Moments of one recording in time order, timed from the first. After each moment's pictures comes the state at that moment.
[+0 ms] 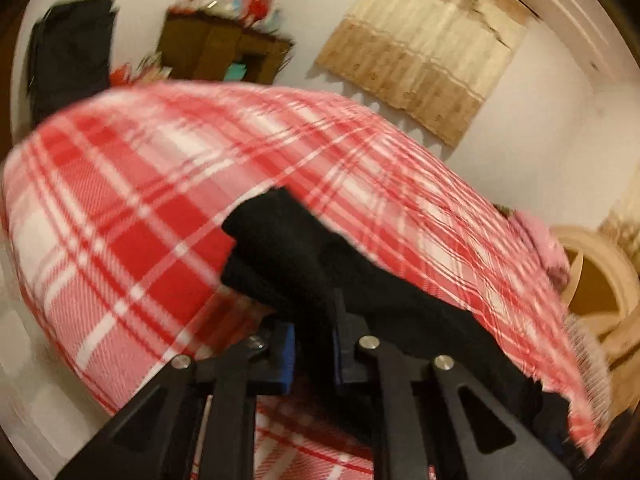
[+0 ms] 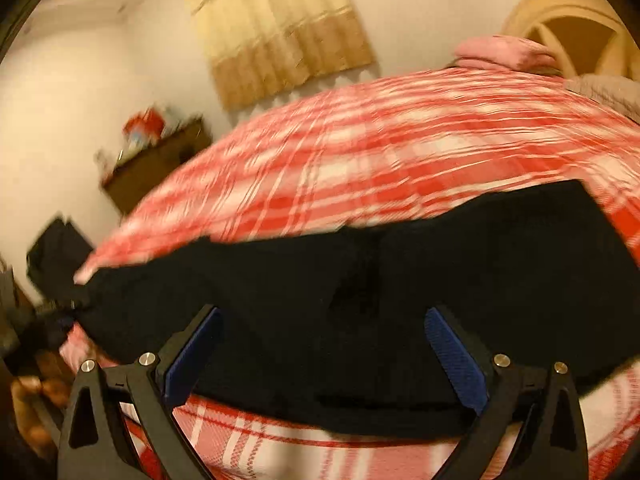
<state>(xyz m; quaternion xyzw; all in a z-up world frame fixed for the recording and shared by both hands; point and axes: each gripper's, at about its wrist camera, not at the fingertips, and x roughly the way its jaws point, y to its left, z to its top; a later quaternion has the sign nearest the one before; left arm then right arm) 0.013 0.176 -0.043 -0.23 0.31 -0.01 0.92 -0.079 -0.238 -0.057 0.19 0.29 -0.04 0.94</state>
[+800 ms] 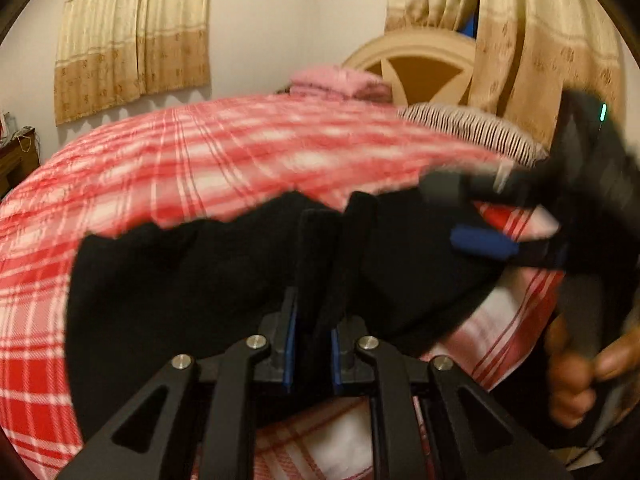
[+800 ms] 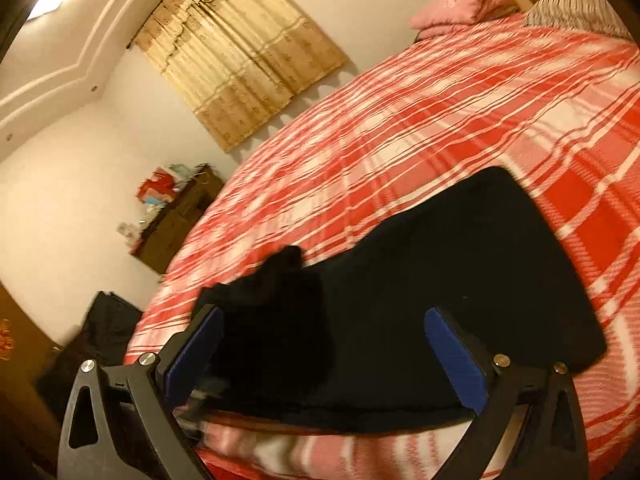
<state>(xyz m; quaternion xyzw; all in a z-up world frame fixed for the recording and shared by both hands) -0.042 -0.096 -0.052 0.08 0.31 -0.36 0.88 -0.102 -0.315 -0.048 0.33 0.28 0.02 0.90</state>
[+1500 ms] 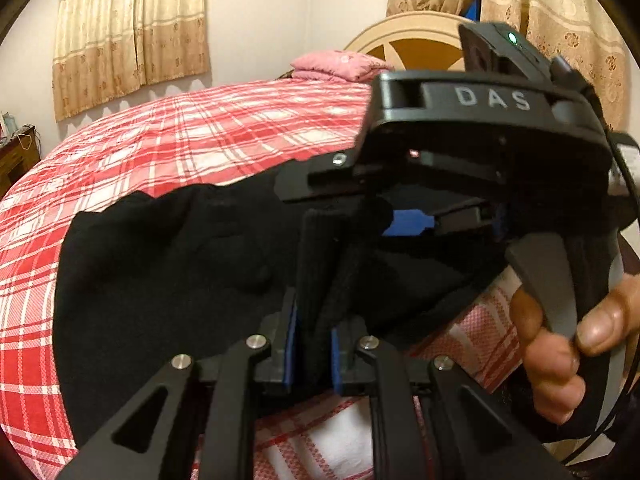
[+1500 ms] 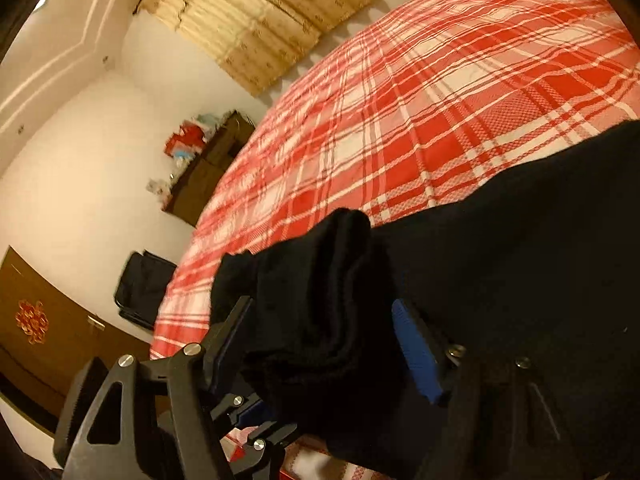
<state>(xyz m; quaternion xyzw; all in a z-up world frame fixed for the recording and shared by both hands) -0.042 -0.104 -0.065 0.10 0.33 -0.35 0.87 -0.020 -0.286 -0.075 0.34 0.37 0.11 0.86</state>
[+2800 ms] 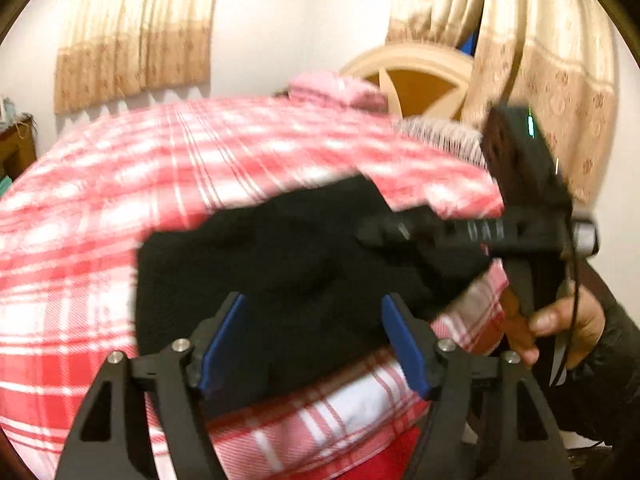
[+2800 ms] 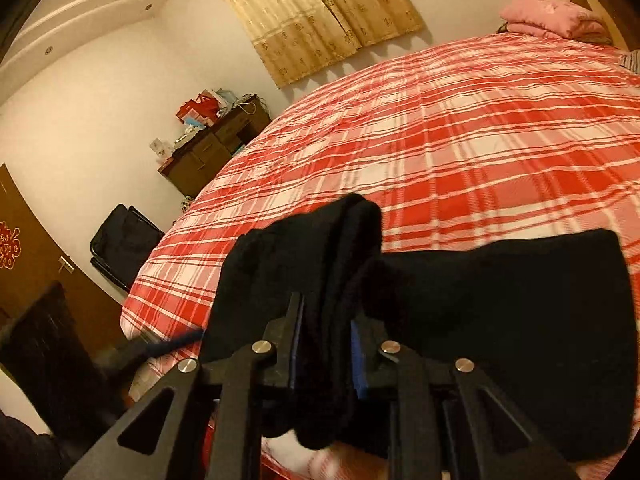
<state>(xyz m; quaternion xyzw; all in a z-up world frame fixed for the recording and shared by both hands) -0.049 -0.057 0.002 0.04 0.30 -0.38 0.87 -0.050 -0.285 -0.033 0.21 0.35 0.10 0.90</state>
